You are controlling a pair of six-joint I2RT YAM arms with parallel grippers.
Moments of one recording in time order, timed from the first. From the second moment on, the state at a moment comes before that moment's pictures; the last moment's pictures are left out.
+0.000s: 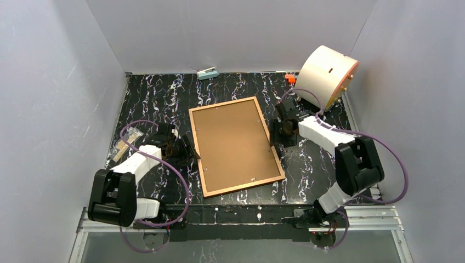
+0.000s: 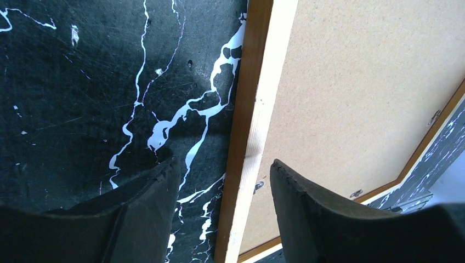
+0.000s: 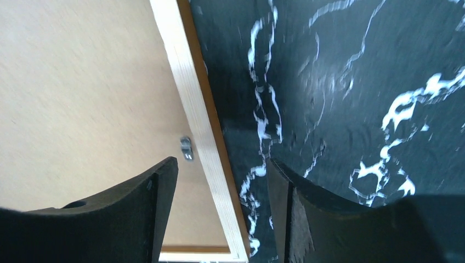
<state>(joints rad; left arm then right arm) -0.18 1.30 0.61 -0.43 0.28 -0.62 0.45 1.61 1.07 -0.63 0.01 0.41</state>
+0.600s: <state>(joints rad) -0.18 1.30 0.61 -0.43 0.28 -0.63 0.45 1.64 0.99 -0.58 -0.10 0.44</state>
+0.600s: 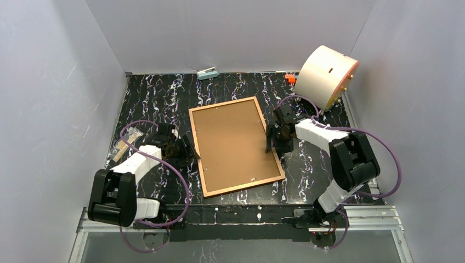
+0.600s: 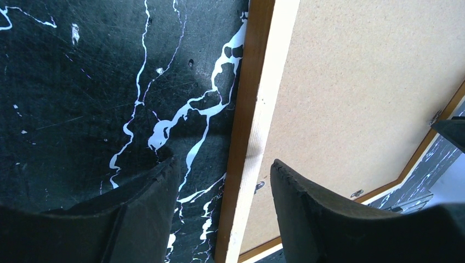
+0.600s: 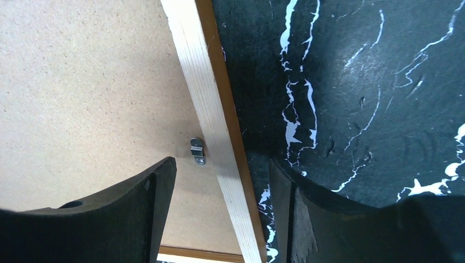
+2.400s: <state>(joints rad) -0.18 1.30 0.60 -0.42 0.29 -0.63 0.49 1.64 1.00 -0.59 0.01 0.54</state>
